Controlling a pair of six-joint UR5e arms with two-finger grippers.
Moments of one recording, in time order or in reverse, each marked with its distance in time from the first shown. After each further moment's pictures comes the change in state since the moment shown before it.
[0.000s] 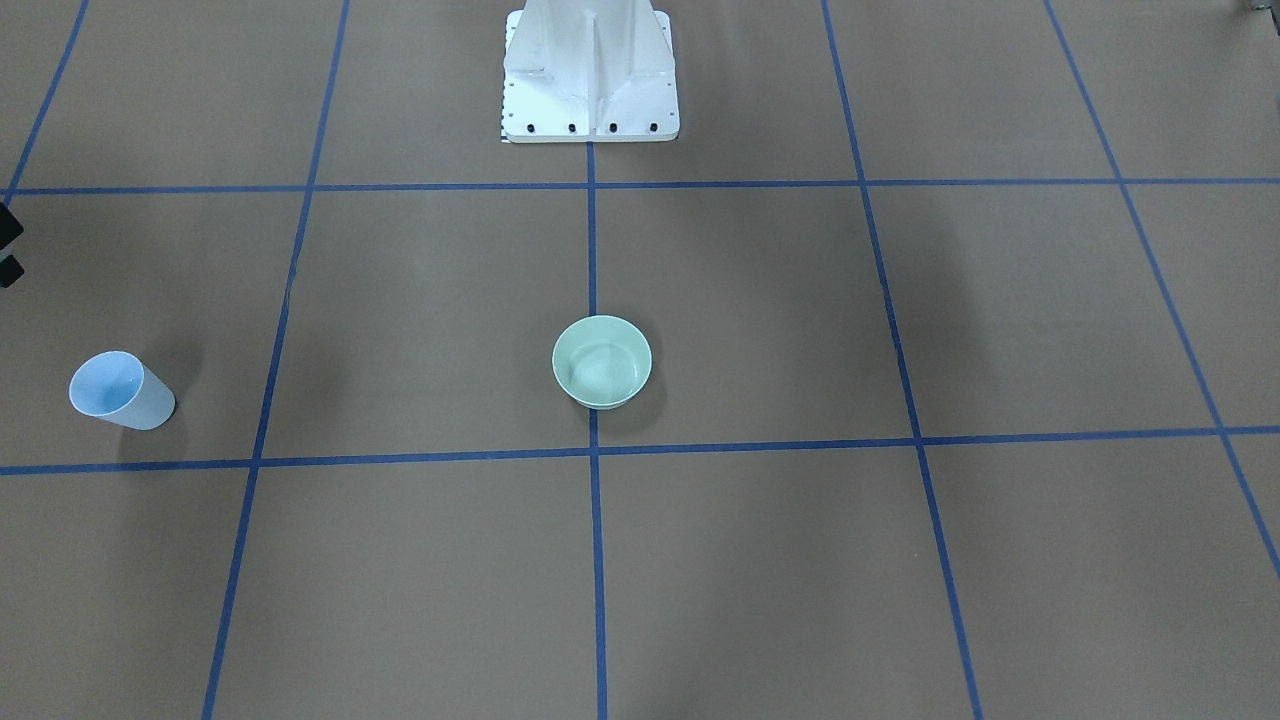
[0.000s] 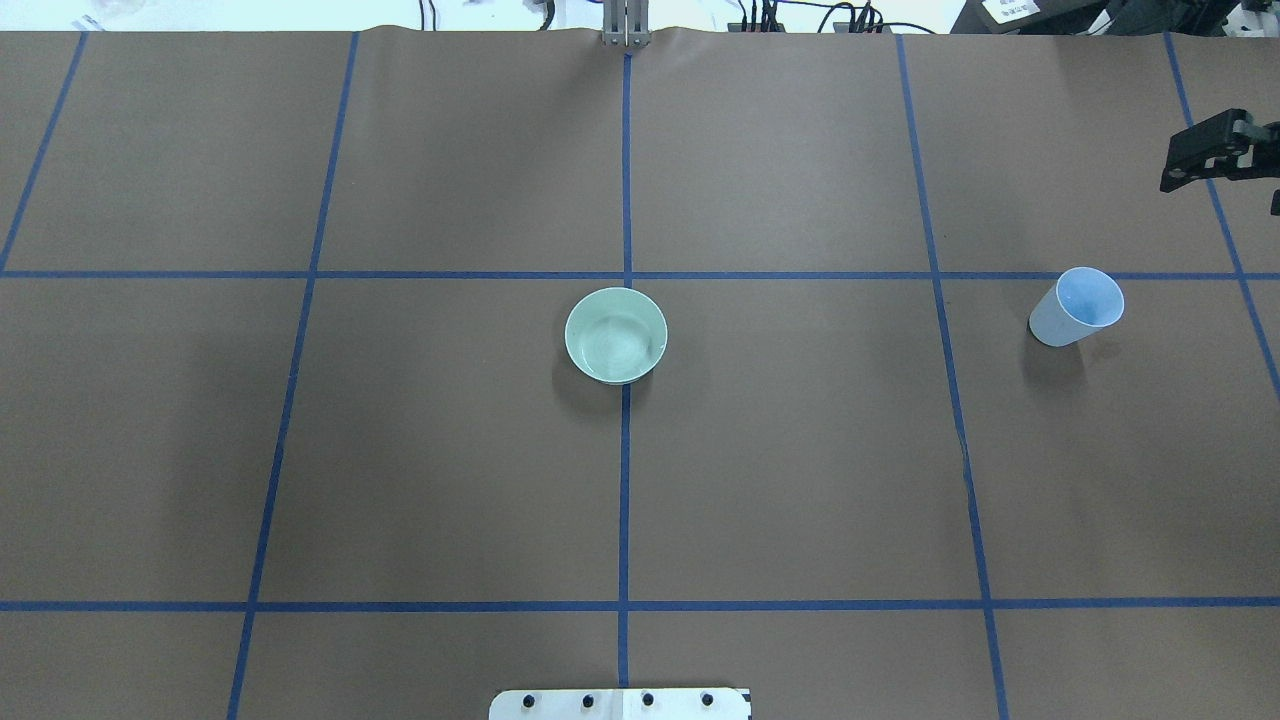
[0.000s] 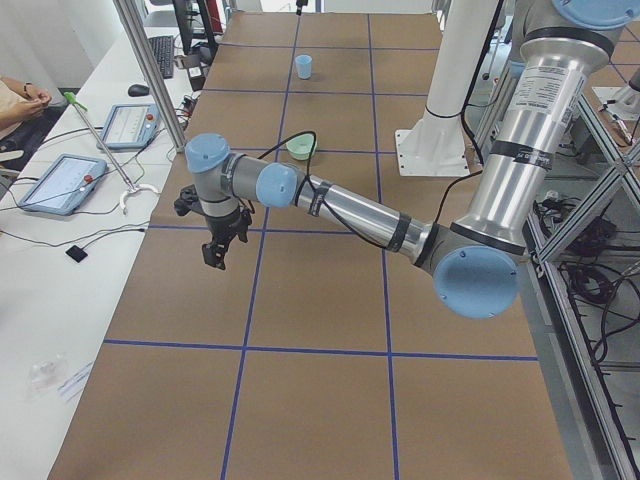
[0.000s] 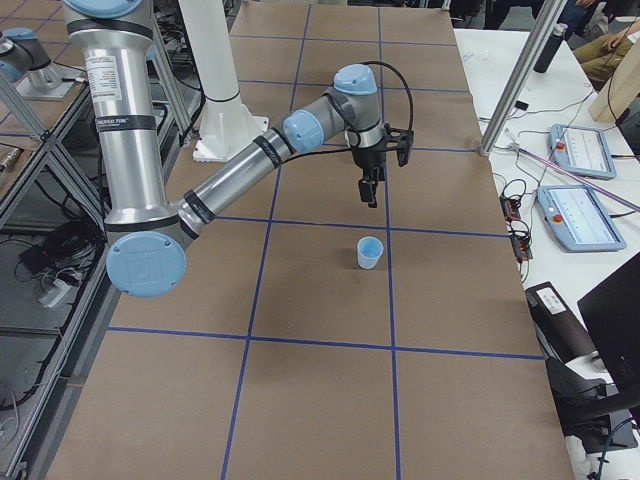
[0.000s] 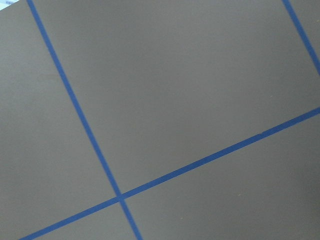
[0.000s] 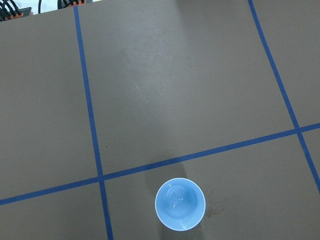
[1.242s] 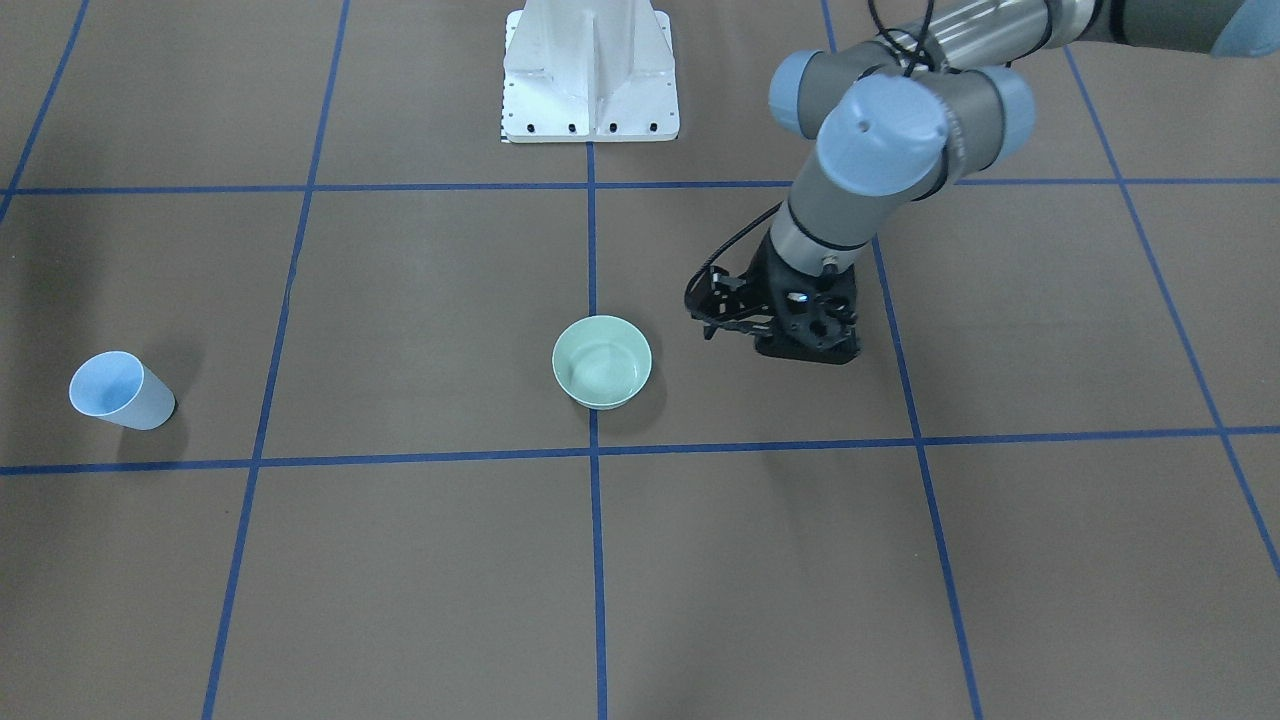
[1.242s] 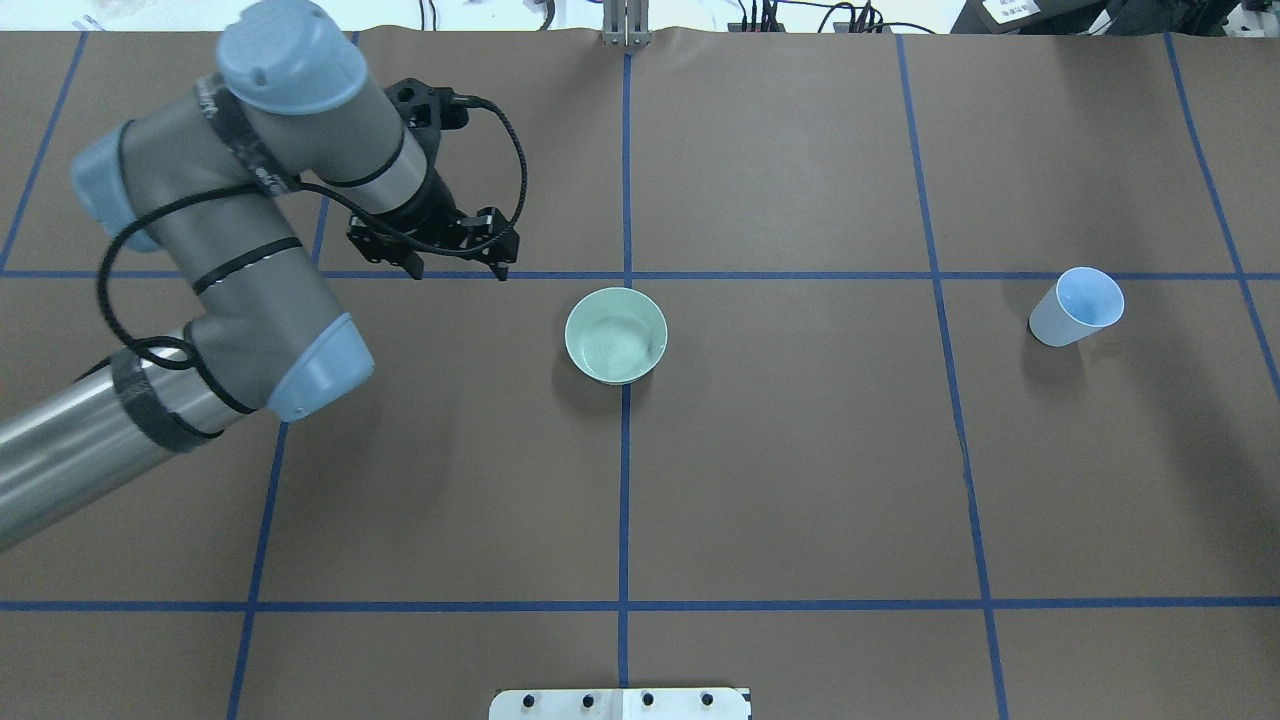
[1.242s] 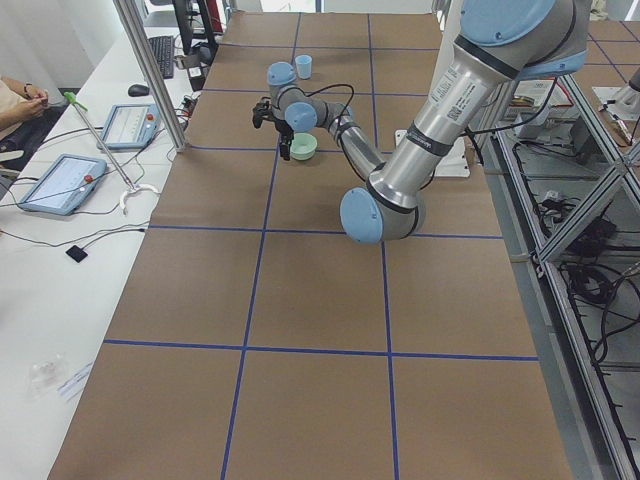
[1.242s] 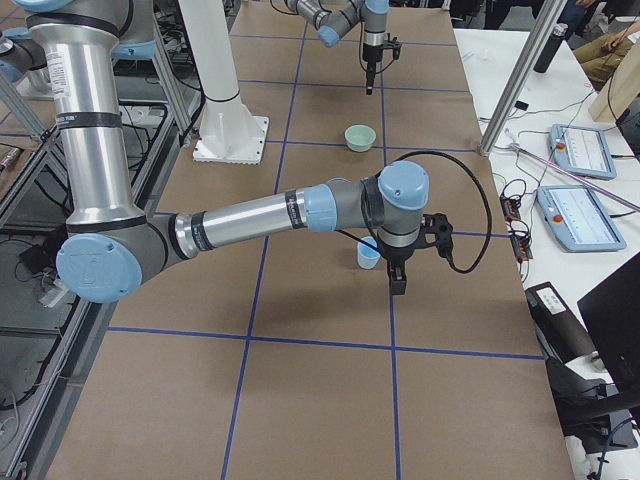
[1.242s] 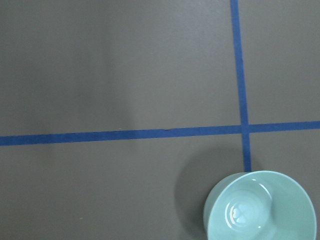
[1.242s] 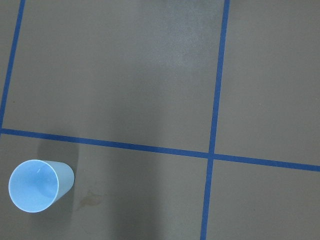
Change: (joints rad) left arm 0.682 -0.317 -0.138 -0.170 0.138 -1.203; right arm 0.395 0.005 -0.401 0.000 0.382 -0.830
